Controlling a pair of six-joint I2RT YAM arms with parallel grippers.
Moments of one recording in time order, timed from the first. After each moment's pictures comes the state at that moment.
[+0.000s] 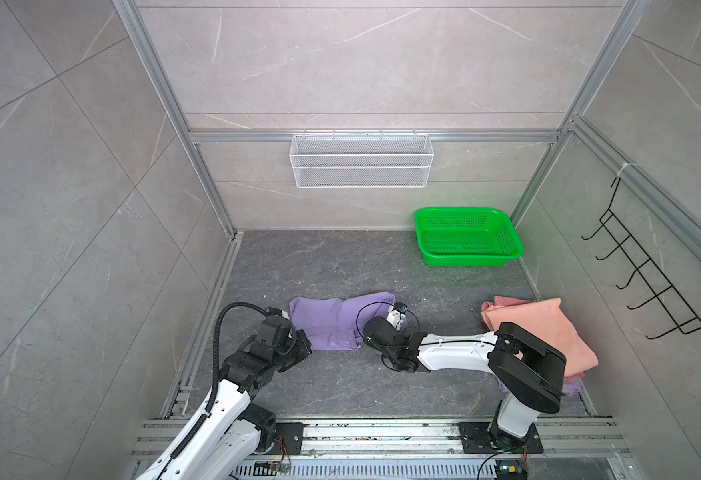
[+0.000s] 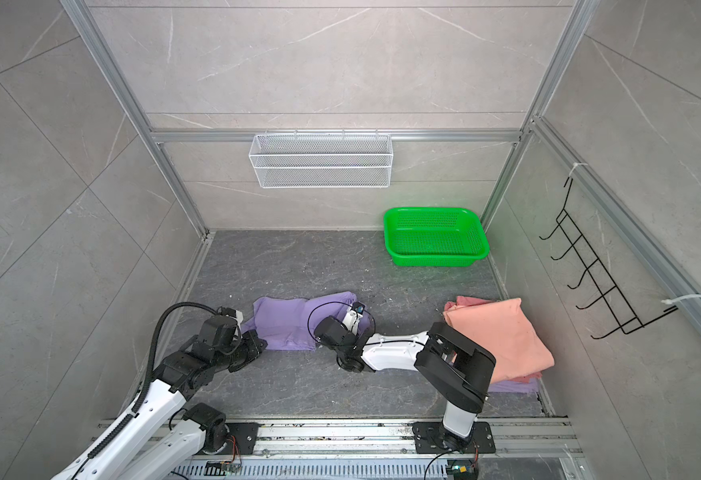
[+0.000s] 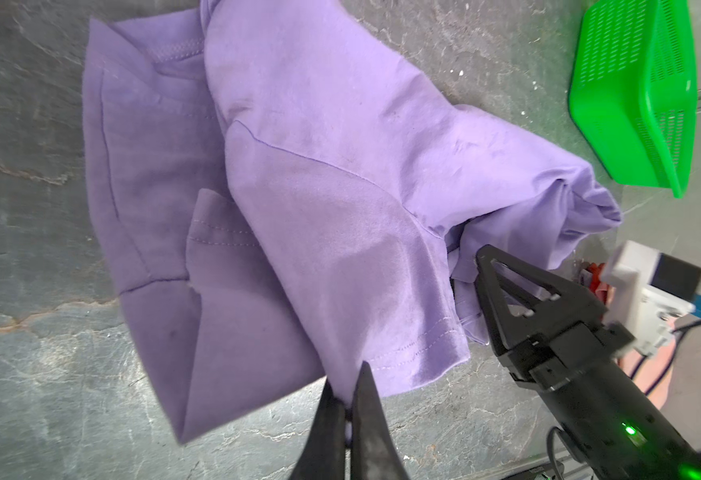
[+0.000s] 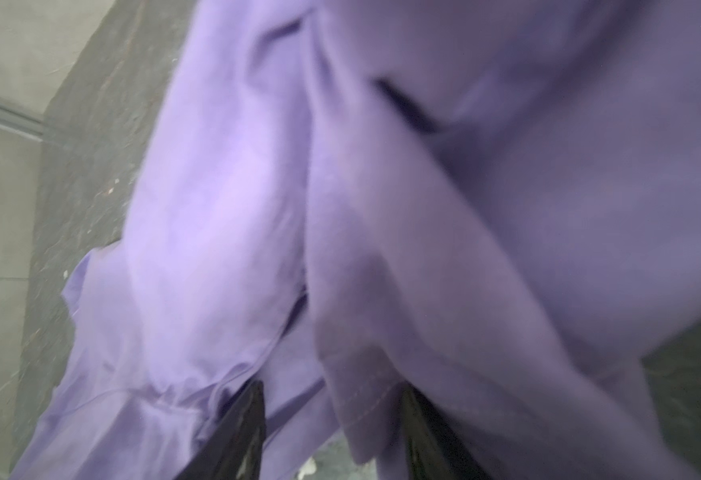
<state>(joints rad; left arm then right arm) -0.43 0.71 0.57 -0.71 0.12 -0.86 1.01 1.75 0.88 -0.01 0.44 1.27</state>
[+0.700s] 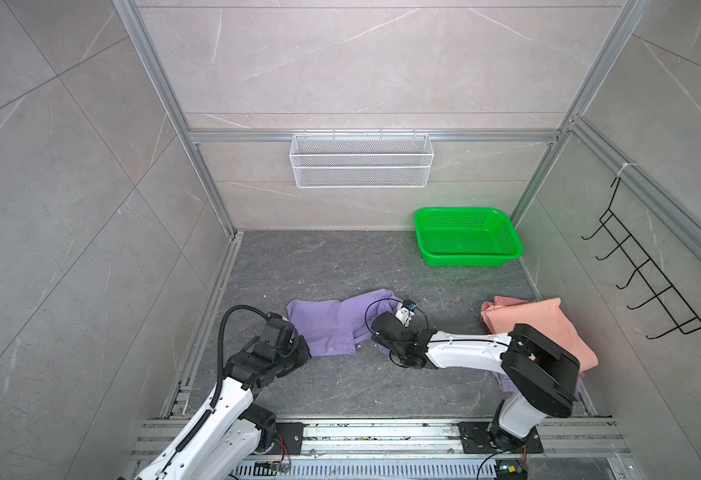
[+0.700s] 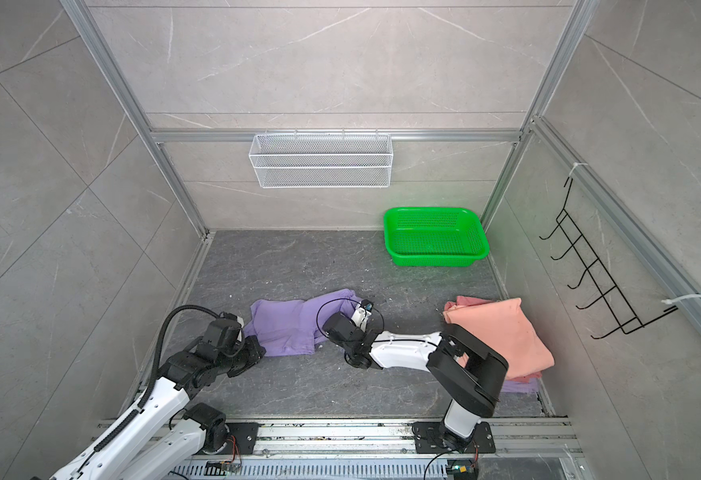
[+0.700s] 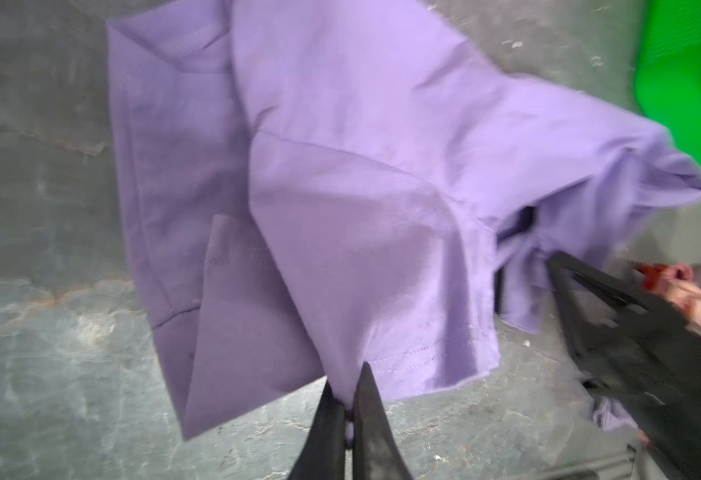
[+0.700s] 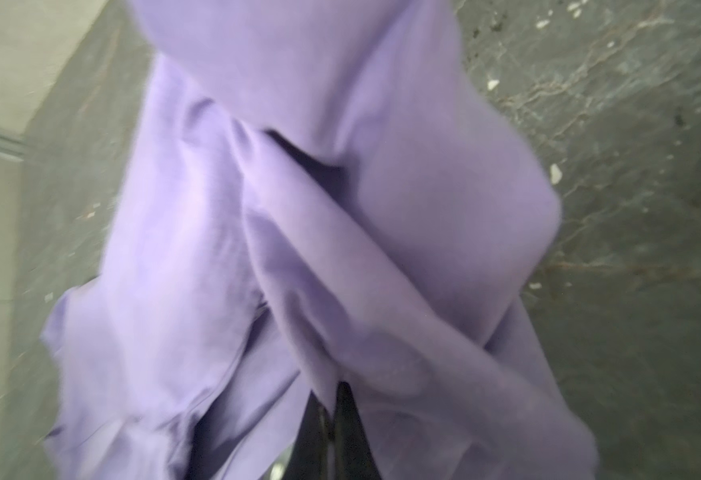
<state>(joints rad) -0.43 0.77 0.53 -0.76 0.09 -0.86 0.96 1.64 0.82 -0.06 0.40 1.24</state>
